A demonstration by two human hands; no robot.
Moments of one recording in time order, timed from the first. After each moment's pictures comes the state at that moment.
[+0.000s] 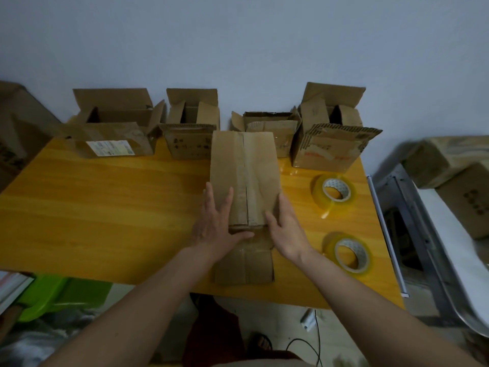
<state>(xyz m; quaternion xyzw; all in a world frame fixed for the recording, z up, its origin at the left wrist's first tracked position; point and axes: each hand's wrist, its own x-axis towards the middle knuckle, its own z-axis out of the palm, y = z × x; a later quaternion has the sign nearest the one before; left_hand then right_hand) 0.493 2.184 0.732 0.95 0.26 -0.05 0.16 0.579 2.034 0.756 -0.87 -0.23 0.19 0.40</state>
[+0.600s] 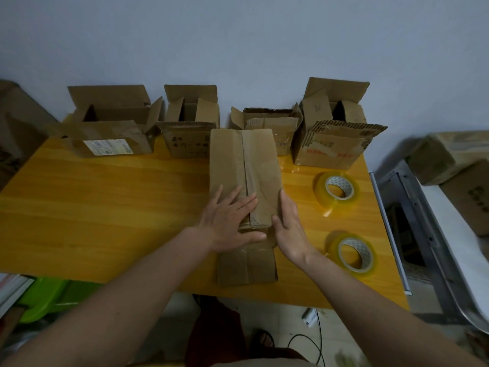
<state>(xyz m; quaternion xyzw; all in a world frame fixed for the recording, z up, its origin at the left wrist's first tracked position) 0.519 2.203 0.741 1.00 0.00 -0.10 0.01 0.585 2.036 0.740 -0.84 -0.23 0.22 0.43</state>
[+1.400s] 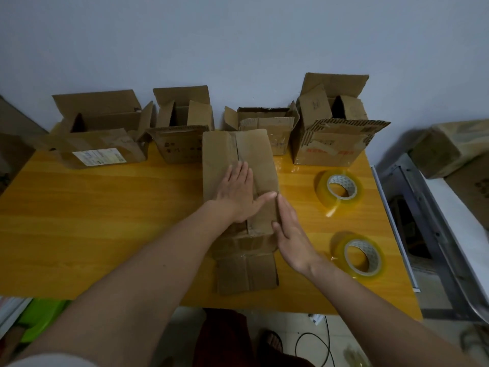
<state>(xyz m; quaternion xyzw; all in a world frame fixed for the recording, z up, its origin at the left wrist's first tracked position) 0.602 2.219 0.742 0.99 0.10 -0.12 0.04 0.592 2.037 0.739 -0.83 -0.28 0.24 0.41</state>
